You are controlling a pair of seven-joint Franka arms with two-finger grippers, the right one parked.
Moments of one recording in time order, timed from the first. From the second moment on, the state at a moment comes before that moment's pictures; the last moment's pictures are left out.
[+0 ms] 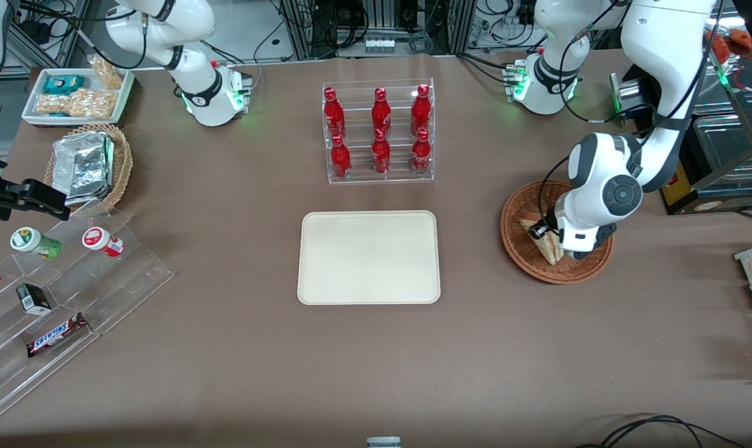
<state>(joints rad) 0.05 0.24 -0.23 -2.25 -0.03 2.26 -0.82</state>
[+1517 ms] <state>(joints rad) -0.55 0.71 -0.27 -1.45 0.07 2.06 -0.91</state>
